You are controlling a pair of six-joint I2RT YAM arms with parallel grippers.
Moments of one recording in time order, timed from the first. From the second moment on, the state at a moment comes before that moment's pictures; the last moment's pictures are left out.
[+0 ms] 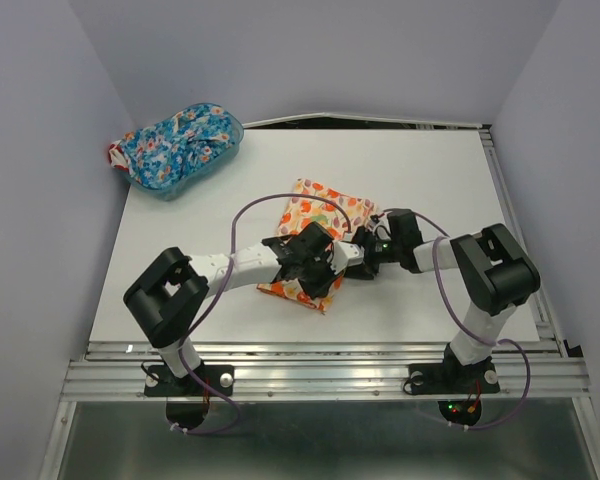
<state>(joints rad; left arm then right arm) -0.90 1.67 1.01 -0.35 0.30 0.12 0.34 1.78 0.69 0.30 -0.76 0.93</state>
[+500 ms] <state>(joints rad) -0.93 1.67 1.03 -0.29 0.31 0.13 0.34 1.83 0.77 0.16 -0.74 0.75</state>
